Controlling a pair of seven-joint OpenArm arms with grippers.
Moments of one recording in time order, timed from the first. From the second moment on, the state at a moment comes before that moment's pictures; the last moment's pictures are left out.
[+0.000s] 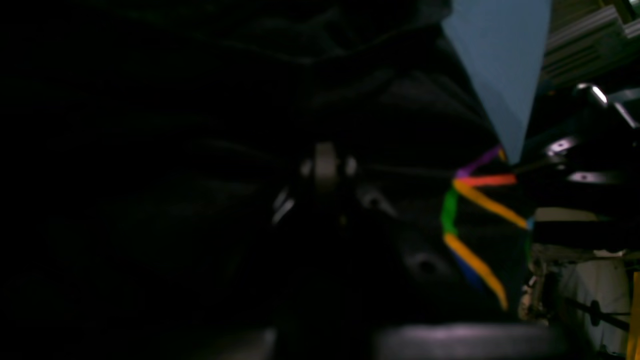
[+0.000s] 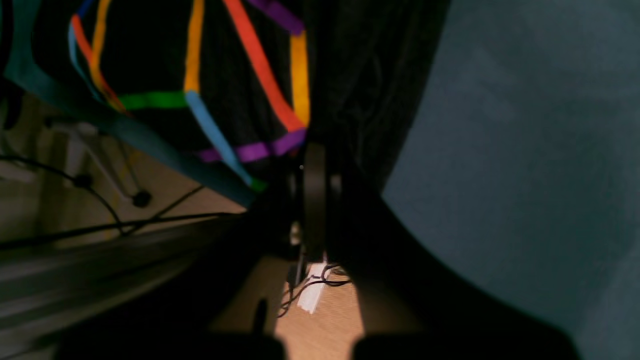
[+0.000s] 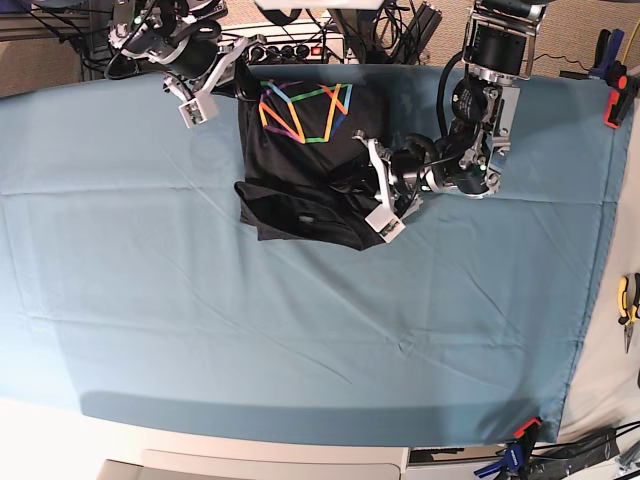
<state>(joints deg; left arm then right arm) -2.2 -6.1 9.8 78.8 -40.6 -41.8 51.8 -36.8 7.0 14.4 112.9 28.2 34.3 -49.1</state>
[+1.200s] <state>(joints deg) -6.0 -6.1 10.1 80.1 -38.3 -36.3 53.7 -36.7 7.0 34.7 112.4 37.0 36.0 -53.0</state>
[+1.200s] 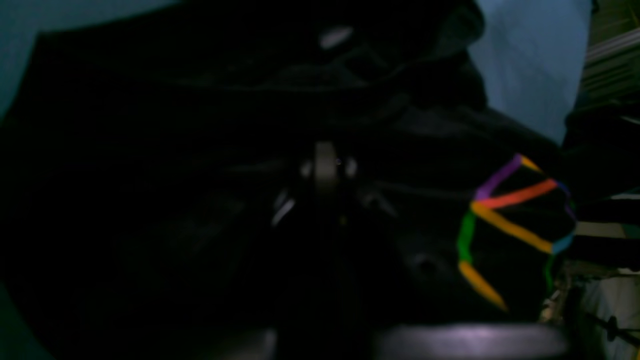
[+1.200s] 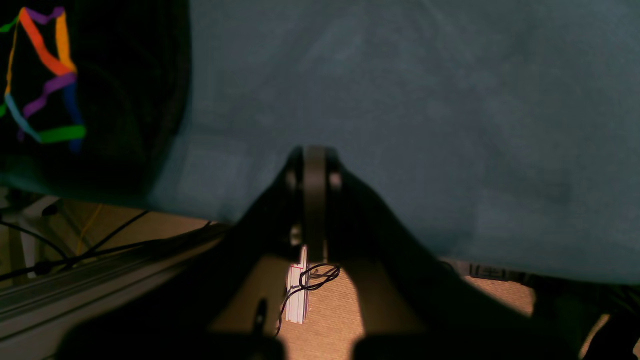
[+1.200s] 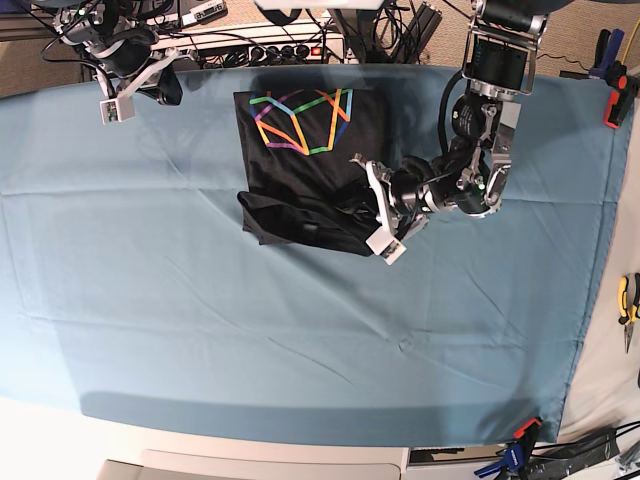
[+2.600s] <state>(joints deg) -0.8 -30.0 -21.2 93.3 -41.1 -26.8 64.5 -36.4 15.2 54.4 119.5 42.2 36.2 -60.3</state>
